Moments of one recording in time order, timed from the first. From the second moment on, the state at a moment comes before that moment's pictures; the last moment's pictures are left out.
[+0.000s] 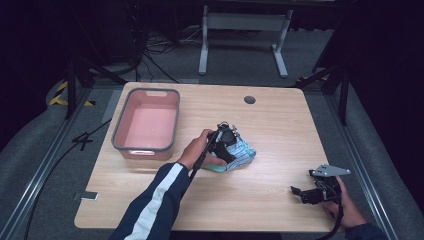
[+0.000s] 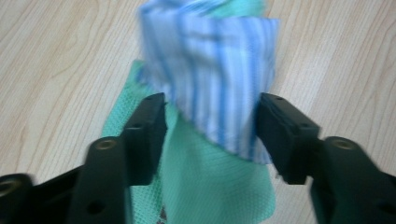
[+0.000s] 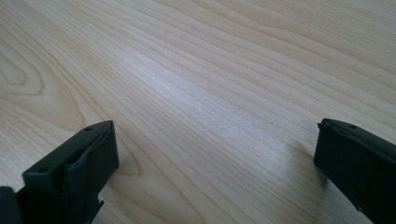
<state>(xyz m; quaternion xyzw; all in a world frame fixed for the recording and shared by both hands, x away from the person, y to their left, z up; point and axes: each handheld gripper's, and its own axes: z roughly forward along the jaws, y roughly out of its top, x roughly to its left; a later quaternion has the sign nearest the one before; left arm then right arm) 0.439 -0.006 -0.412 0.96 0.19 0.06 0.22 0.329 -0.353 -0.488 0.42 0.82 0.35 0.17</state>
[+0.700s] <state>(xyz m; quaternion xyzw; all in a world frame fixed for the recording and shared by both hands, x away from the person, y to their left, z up) 0.418 0.018 -0.384 0.95 0.18 0.10 0.25 0.329 -0.353 -0.488 0.42 0.82 0.35 0.17</state>
